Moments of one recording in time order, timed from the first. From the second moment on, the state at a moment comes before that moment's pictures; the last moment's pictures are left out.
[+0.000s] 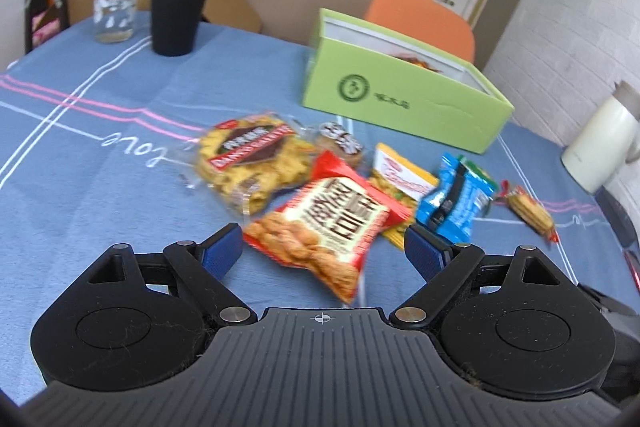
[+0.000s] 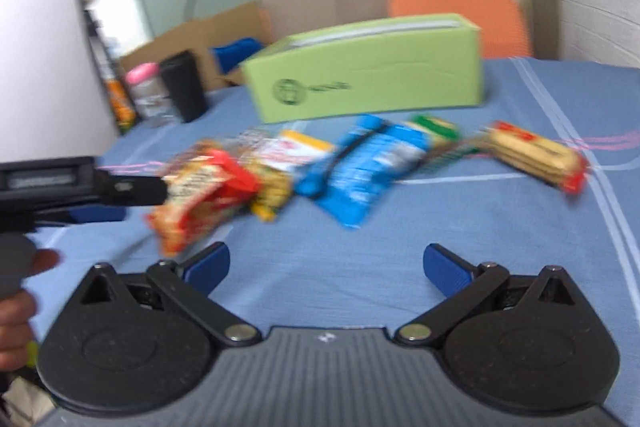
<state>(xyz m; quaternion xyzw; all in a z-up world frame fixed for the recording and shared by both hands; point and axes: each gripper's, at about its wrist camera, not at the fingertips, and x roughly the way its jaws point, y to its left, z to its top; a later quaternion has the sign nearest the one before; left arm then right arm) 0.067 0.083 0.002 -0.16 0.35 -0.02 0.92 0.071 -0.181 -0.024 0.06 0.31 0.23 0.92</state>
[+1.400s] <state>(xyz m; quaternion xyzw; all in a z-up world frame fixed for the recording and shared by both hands) 0.112 0.061 -0.002 -0.08 0.43 -0.16 0.89 0.073 -0.105 -0.018 -0.02 0.33 0.35 0.88</state>
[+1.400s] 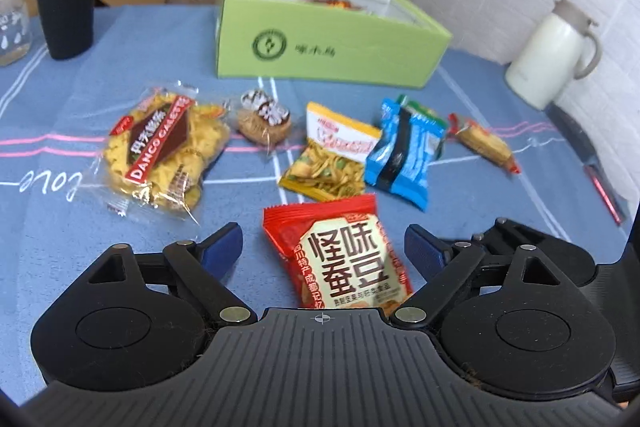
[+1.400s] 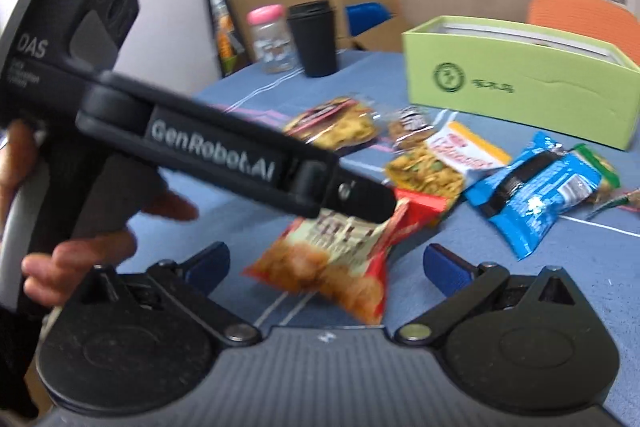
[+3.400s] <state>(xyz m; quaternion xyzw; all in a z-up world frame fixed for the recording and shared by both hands) 0.393 0.068 0.039 -0.15 0.38 -0.10 0.91 0.343 -0.094 0.031 -0.03 0.25 0.29 0.92</state>
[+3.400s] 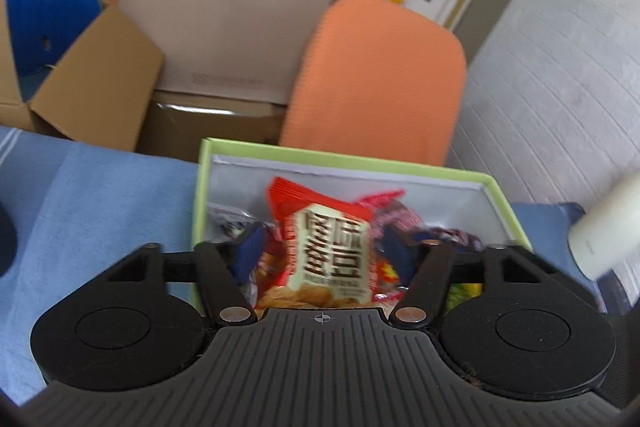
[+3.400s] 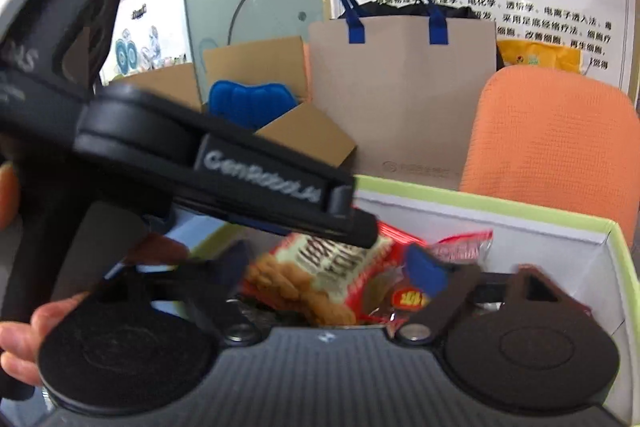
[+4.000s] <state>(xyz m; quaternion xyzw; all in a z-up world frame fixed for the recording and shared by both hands) 0.180 0.059 0.037 -0.13 0.32 -0.08 0.94 0.177 -0.191 0.021 0.06 0.23 0.23 0.94</state>
